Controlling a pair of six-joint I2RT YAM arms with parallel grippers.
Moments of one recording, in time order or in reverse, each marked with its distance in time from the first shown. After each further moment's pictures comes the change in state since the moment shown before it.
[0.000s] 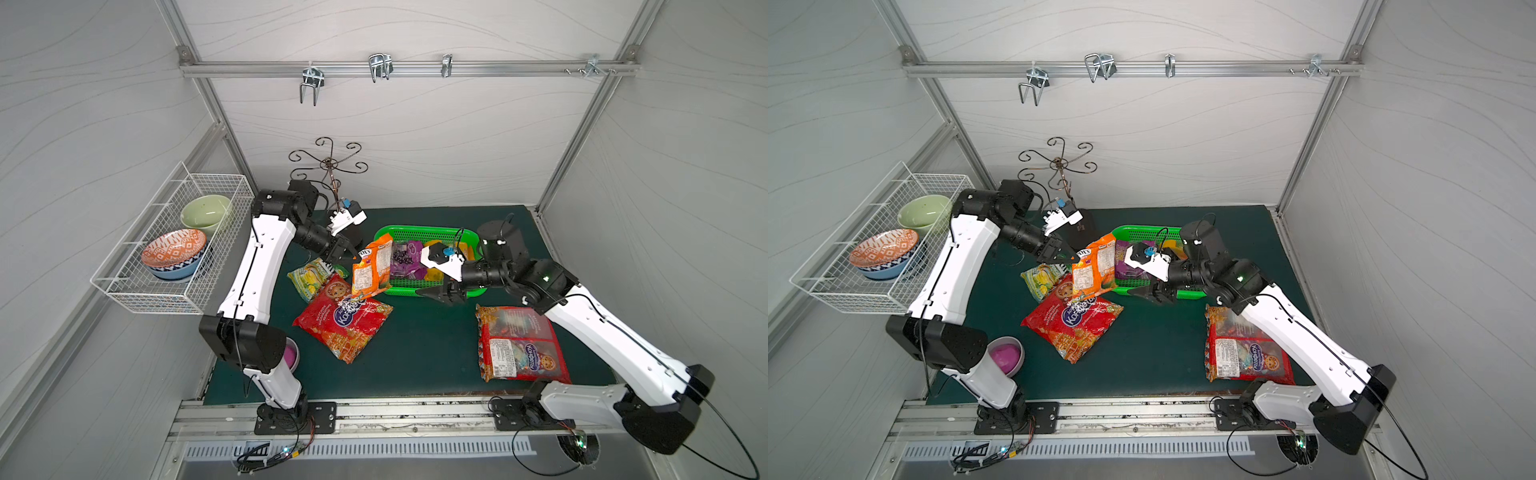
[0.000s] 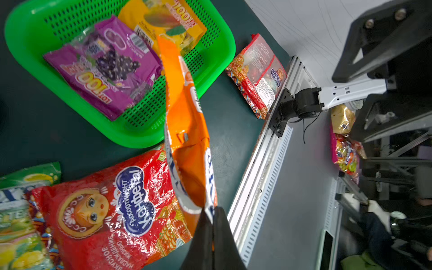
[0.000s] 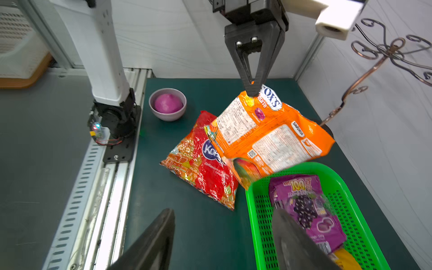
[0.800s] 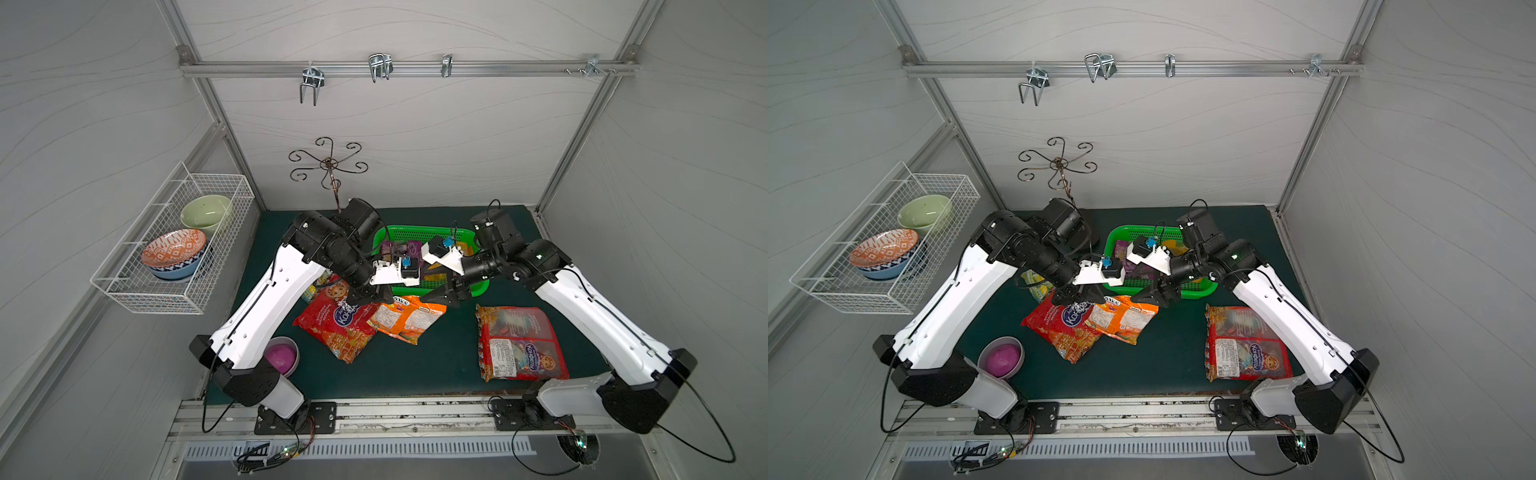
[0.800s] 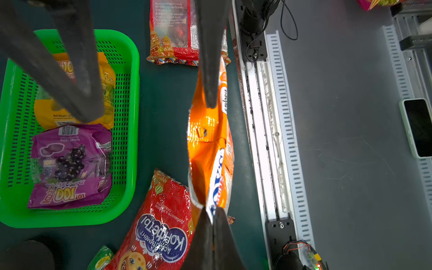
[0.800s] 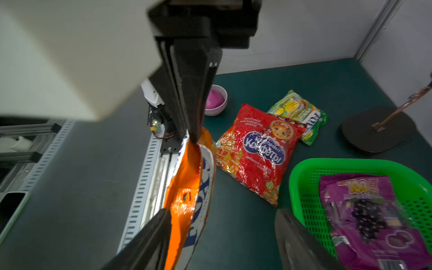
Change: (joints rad) left arm -0.513 -0.128 -0.013 0.006 -0.281 0.292; right arm -0.077 0.125 0.135 -0.293 -0.246 -0.024
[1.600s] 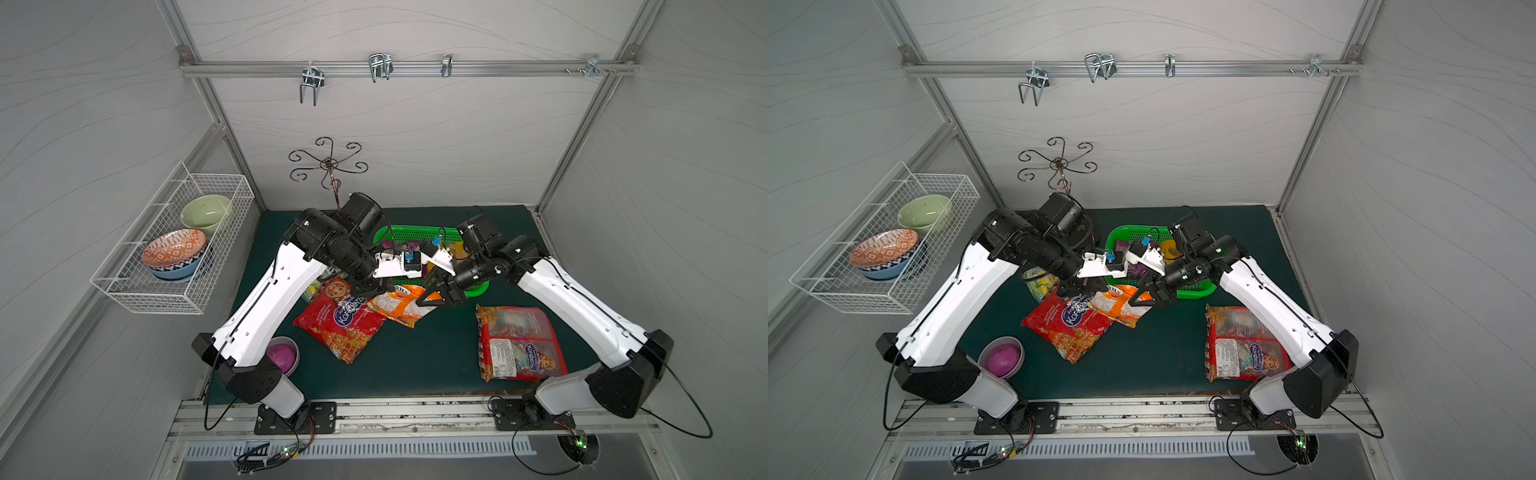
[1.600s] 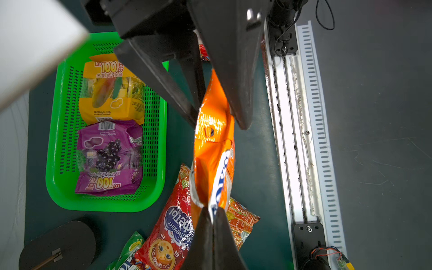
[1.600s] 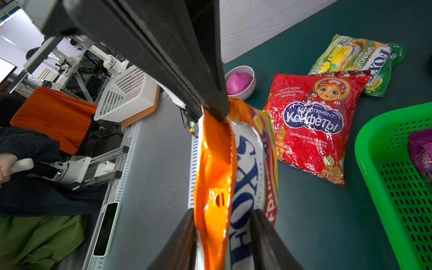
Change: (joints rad) left arm -0.004 0.017 0.026 0.080 -0.085 -0.006; right arm -0.008 0.083 -0.021 -0.053 -0.101 0.188
